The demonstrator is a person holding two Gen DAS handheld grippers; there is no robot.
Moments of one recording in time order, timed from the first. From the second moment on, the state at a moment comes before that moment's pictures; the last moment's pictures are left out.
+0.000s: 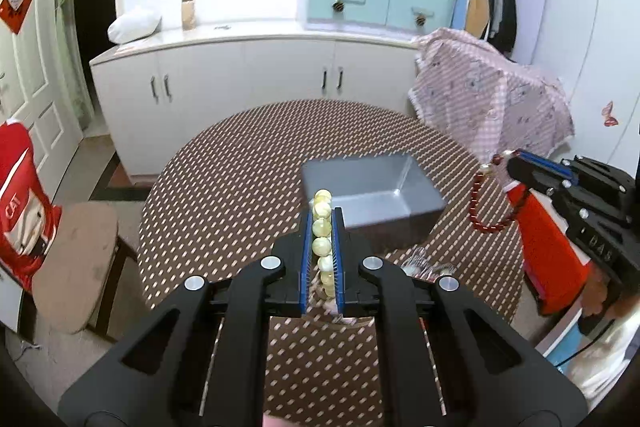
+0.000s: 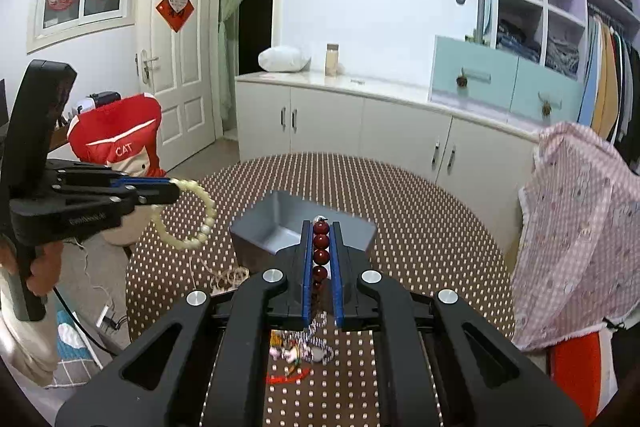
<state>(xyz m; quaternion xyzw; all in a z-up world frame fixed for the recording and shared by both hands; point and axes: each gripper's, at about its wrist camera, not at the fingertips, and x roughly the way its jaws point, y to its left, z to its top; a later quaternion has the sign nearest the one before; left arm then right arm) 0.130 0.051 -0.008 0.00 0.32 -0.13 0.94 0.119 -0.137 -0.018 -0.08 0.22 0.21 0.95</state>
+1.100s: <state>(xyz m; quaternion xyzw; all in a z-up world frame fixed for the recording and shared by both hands) 0.217 0.020 -0.047 -0.01 0.42 -0.15 0.90 0.189 -0.135 -0.048 -0.06 0.27 0.20 0.94</state>
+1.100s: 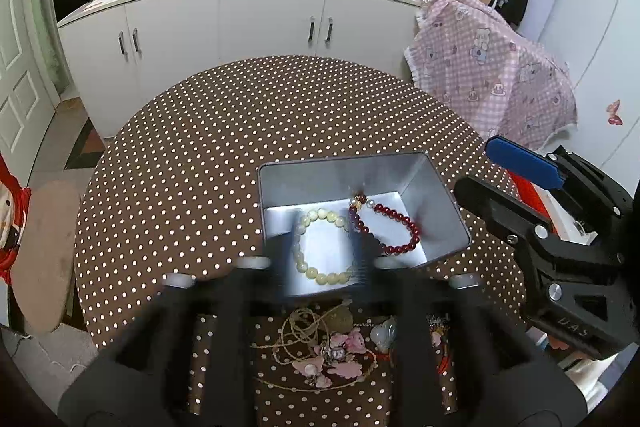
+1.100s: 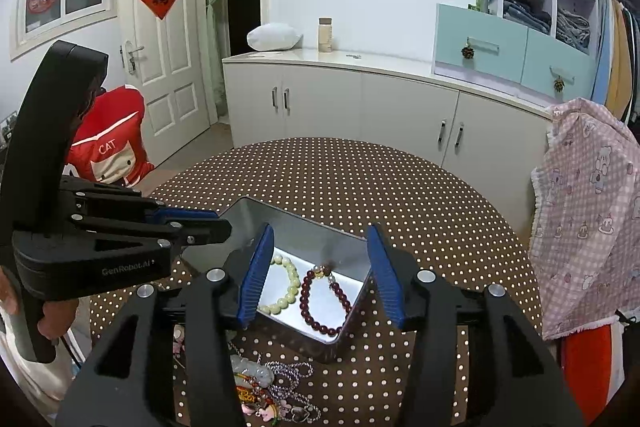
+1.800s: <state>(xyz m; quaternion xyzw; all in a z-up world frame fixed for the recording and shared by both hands) 0.189 0.035 -0.041 -0.02 0.40 -0.11 0.91 0.170 -0.145 -0.048 -0.07 0.27 0.17 0.95</state>
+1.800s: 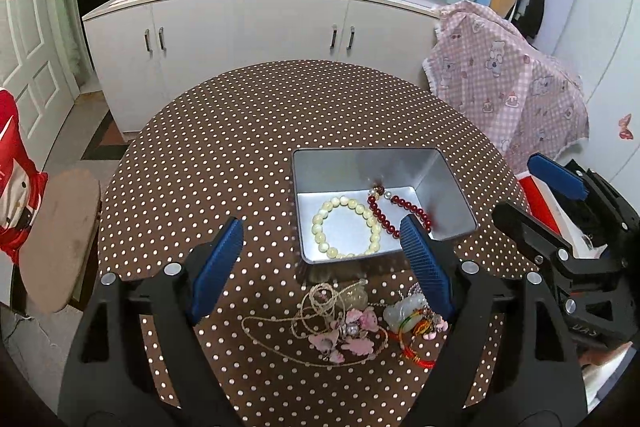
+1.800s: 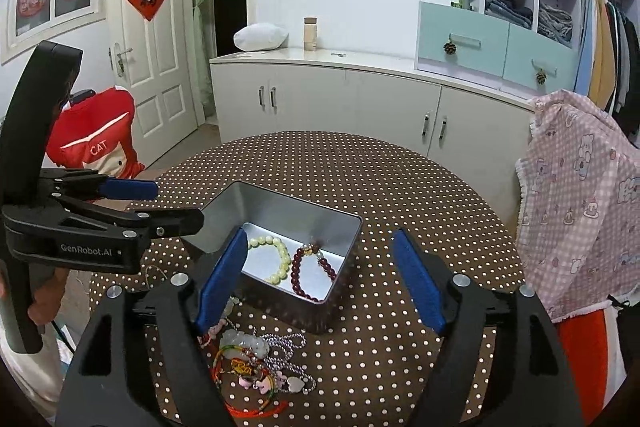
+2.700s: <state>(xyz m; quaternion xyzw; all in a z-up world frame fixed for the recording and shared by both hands) 0.163 0.067 -0.091 -0.07 0.45 -0.14 0.88 0.131 -0.152 -0.084 -0.06 0.29 0.12 0.95</state>
